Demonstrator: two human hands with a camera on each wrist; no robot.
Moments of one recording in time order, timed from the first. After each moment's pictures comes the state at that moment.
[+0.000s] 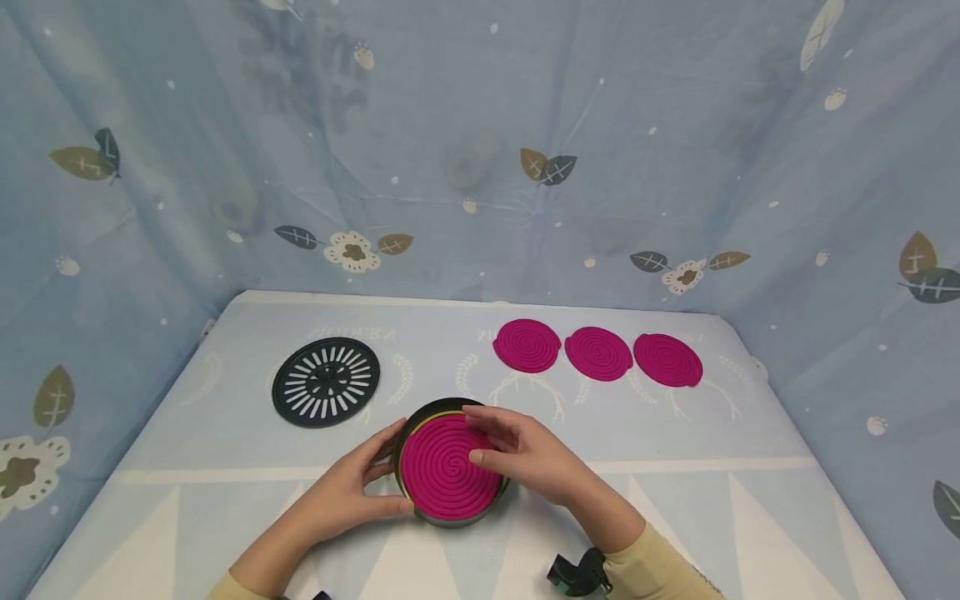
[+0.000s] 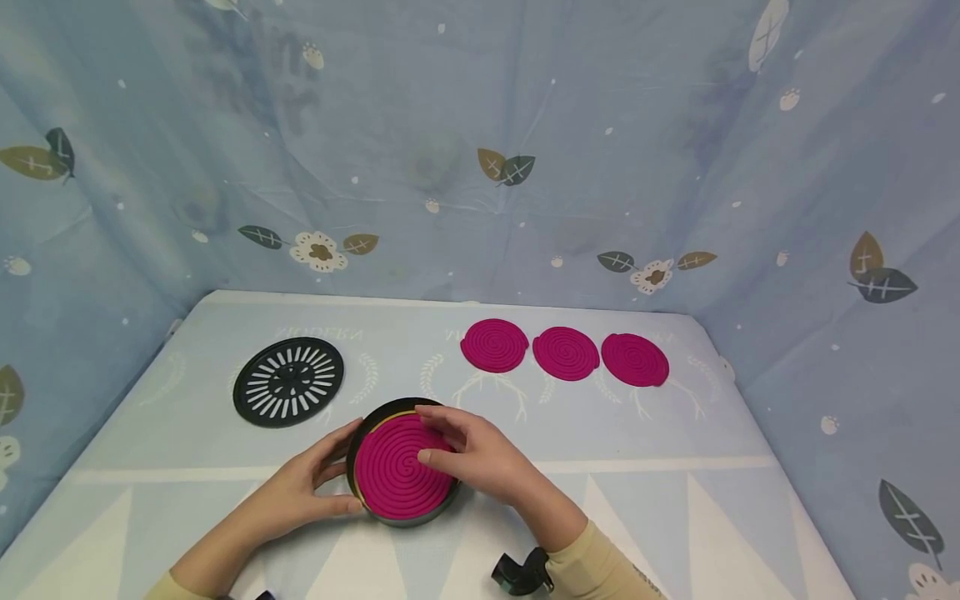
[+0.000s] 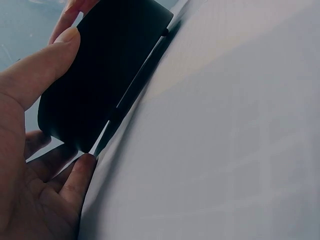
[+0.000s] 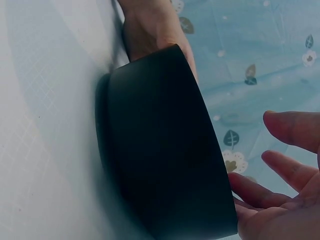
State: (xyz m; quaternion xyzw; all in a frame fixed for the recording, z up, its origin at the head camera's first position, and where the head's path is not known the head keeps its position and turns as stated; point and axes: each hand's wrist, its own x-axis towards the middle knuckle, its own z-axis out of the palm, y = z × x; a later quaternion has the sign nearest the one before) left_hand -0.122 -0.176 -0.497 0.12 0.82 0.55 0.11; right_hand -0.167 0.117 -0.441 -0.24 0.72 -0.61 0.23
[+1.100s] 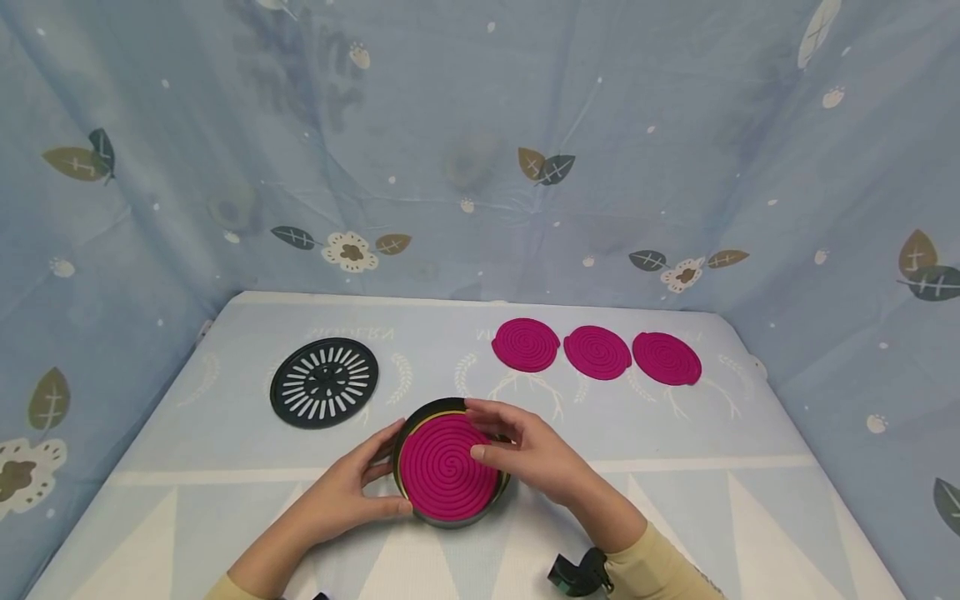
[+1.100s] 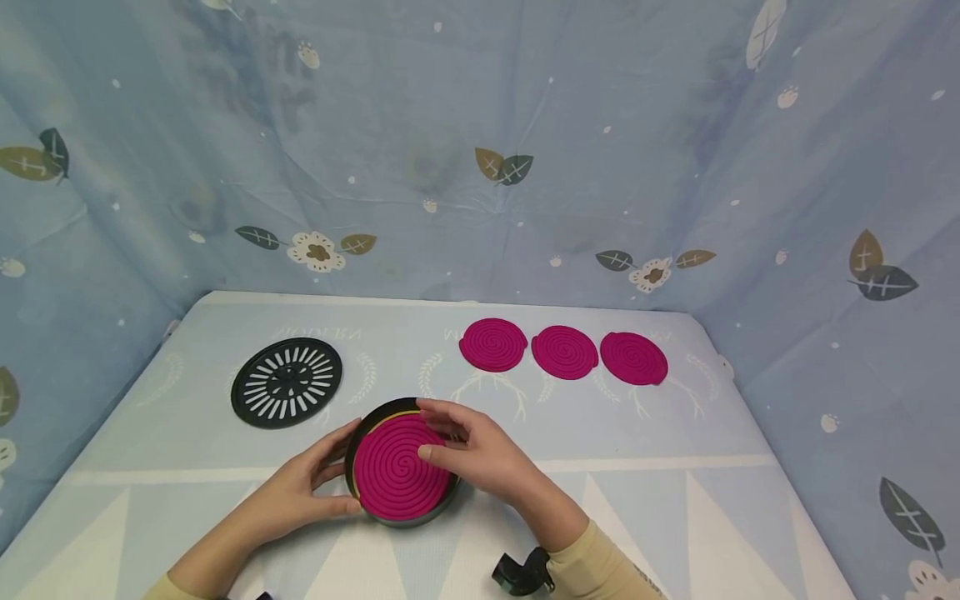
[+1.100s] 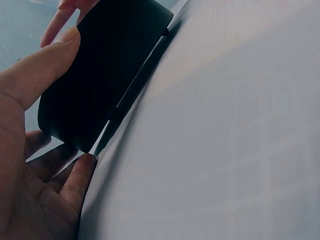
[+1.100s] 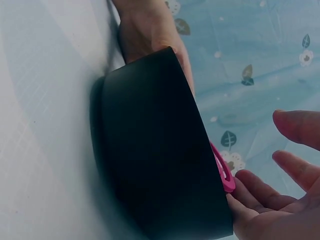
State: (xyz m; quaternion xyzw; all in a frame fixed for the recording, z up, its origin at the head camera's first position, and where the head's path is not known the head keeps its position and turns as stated) left_hand -0.123 -0.177 -0.497 0.13 0.82 0.55 0.10; right_hand -0.167 0.120 -0.439 -0.24 0.72 -0.62 0.22
